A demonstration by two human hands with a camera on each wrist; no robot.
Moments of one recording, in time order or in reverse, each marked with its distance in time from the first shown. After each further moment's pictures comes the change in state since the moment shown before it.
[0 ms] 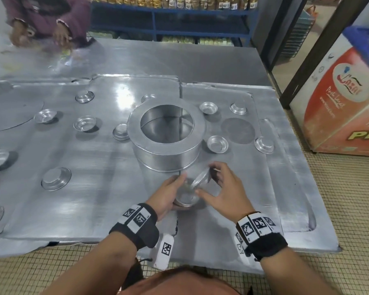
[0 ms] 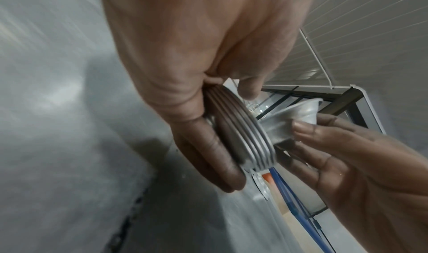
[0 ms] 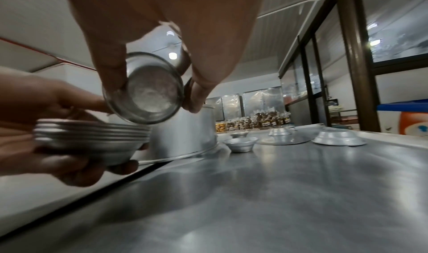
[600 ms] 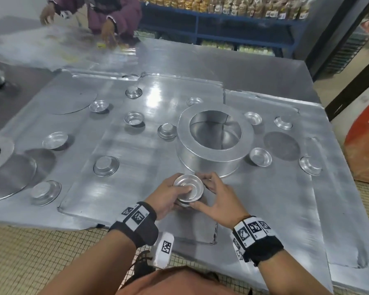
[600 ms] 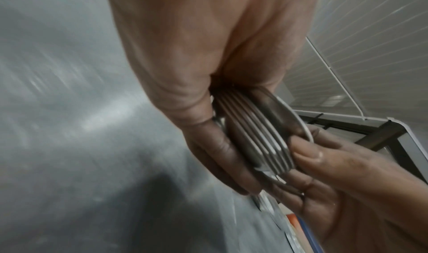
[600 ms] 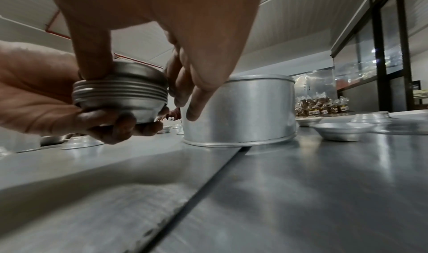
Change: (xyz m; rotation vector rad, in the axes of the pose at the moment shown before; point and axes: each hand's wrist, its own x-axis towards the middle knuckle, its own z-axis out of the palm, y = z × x) left_hand -0.040 0.013 -0.107 -0.078 0.058 0.140; right_hand 0.025 -0.052 0.100 0.003 -0.367 0.016
